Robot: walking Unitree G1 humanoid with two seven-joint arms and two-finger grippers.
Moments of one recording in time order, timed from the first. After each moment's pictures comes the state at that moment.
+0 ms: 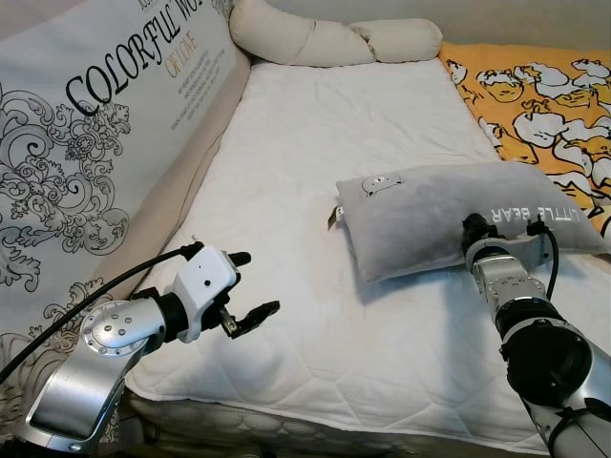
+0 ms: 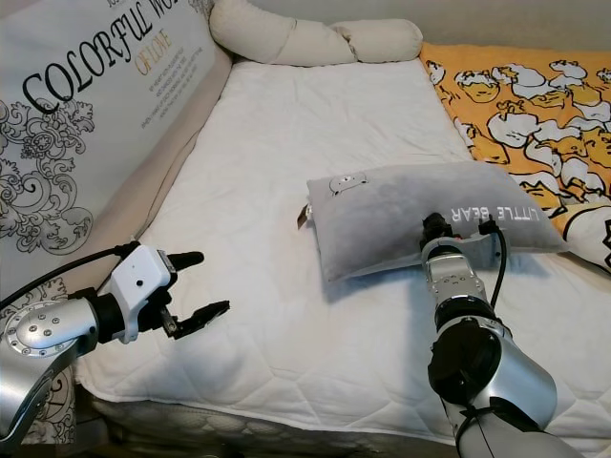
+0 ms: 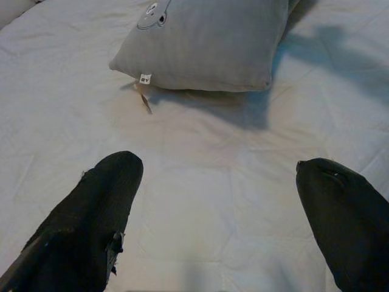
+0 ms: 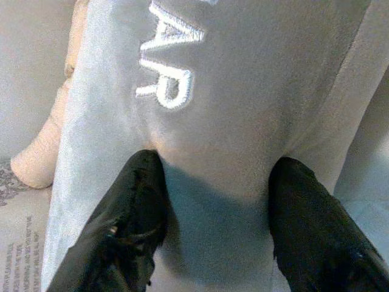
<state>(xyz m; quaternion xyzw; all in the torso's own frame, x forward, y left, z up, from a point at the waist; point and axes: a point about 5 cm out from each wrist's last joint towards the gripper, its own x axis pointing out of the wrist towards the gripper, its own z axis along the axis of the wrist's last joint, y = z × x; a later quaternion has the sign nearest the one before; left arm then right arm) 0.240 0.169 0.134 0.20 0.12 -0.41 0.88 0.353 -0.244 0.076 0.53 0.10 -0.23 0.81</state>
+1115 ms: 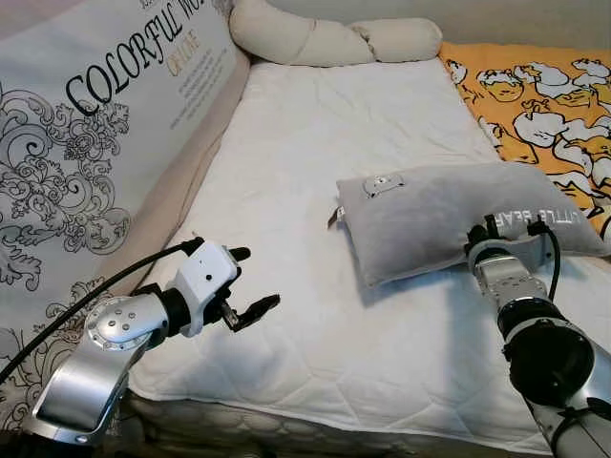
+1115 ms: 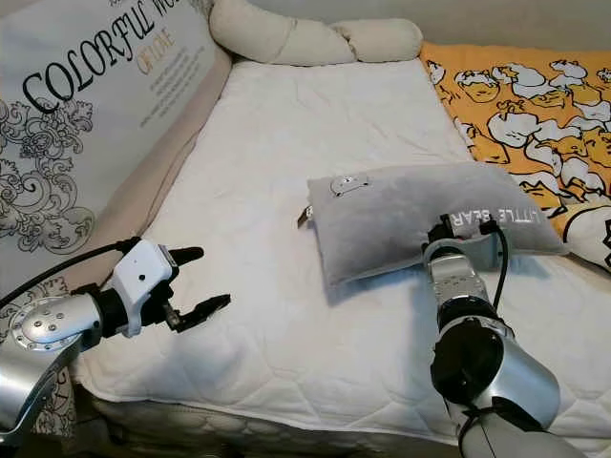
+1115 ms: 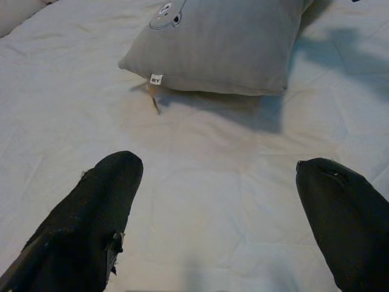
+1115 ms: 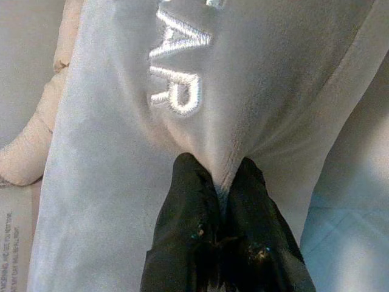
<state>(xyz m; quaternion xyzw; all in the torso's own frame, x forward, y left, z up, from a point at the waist) 0.246 0.168 0.133 0.19 0.11 -0.40 0.89 0.352 -0.249 0.077 0.51 0.11 -0.24 0.82</state>
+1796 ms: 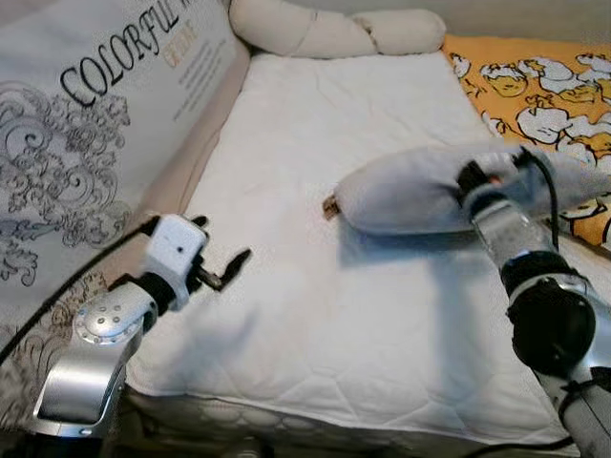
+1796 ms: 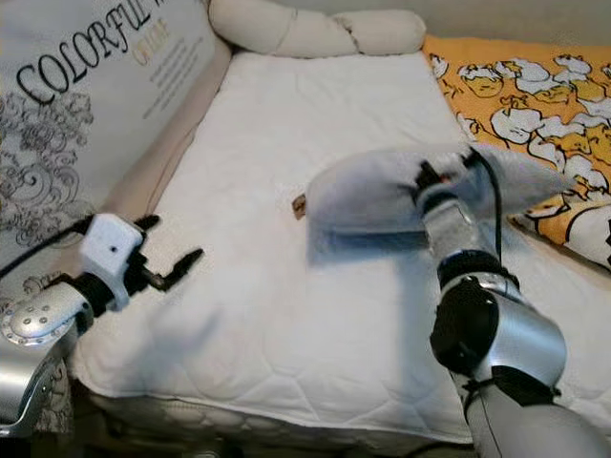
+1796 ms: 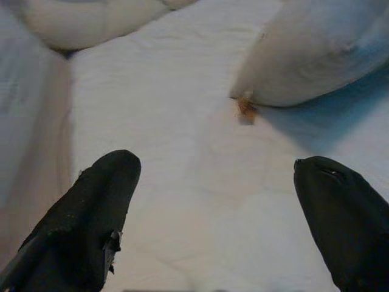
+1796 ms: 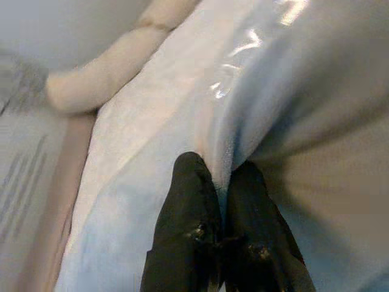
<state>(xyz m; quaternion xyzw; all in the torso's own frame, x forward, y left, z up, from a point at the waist) 0.262 0.195 0.145 0.16 0.06 -0.20 0.96 0.394 -0.223 0.149 0.34 0.09 -0.07 0.93</state>
